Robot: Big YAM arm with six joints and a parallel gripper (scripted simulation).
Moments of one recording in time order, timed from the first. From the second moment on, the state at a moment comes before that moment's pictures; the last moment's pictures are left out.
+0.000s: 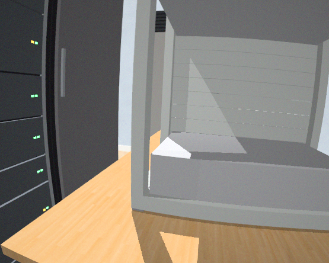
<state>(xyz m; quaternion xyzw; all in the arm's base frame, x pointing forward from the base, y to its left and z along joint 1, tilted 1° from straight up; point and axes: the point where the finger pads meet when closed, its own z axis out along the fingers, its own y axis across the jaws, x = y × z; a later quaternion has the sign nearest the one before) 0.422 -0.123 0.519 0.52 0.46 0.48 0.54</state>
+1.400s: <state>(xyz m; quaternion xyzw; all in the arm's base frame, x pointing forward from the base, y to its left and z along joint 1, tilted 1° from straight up) 0.428 -0.124 0.519 0.52 0.45 0.48 0.55</state>
